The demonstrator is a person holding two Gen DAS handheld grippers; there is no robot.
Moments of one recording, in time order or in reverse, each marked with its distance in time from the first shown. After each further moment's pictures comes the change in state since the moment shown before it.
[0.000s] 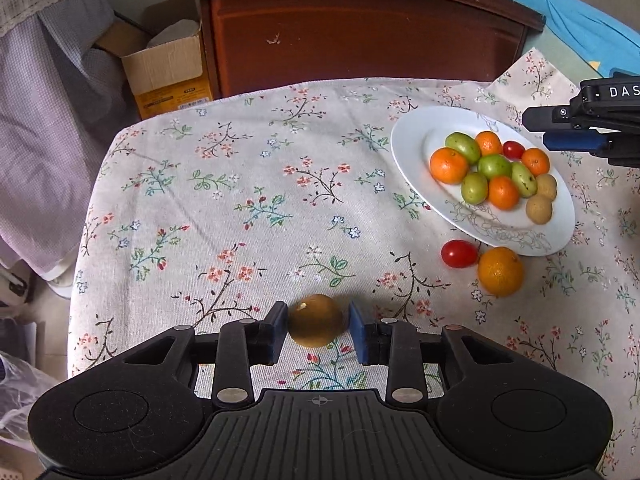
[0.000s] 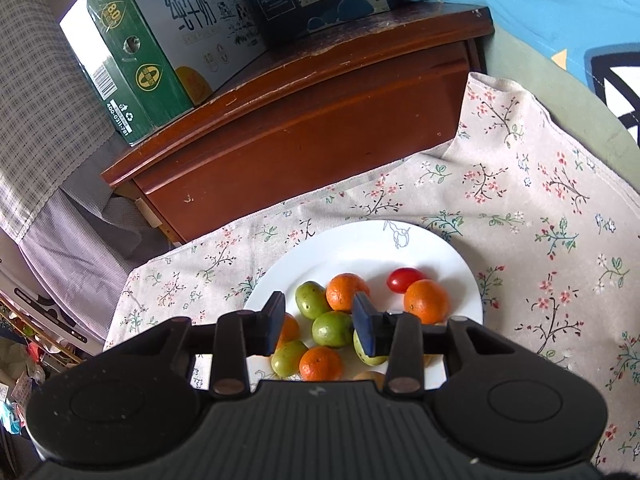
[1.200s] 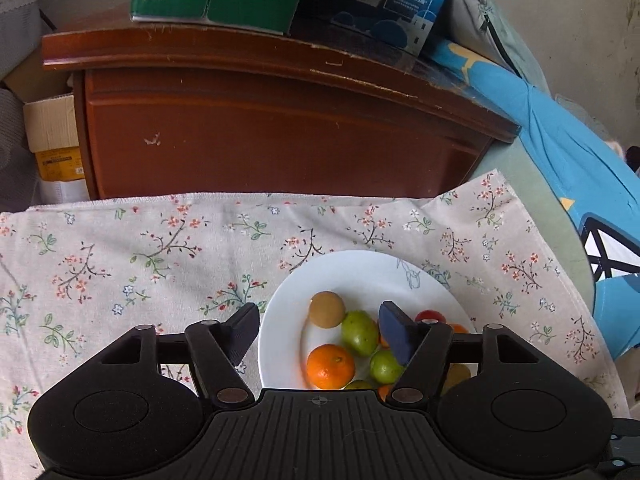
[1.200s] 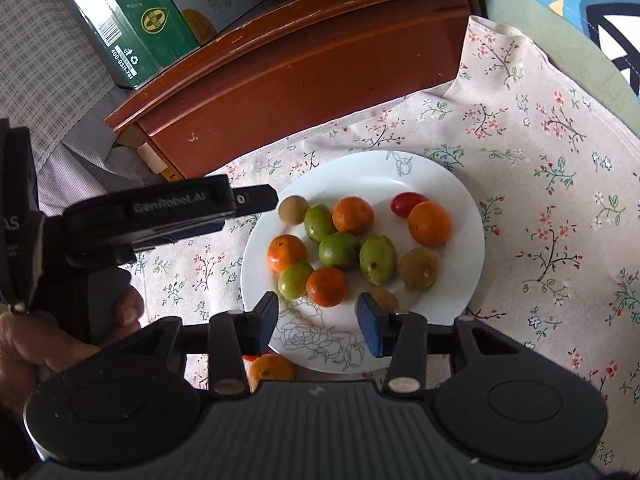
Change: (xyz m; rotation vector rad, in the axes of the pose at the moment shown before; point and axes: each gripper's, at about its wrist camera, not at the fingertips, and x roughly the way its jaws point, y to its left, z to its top) left arm 0.037 -0.041 0.120 -0.134 -0.115 -0.236; right arm -0.009 0.007 -0.024 -0.001 0.162 -0.001
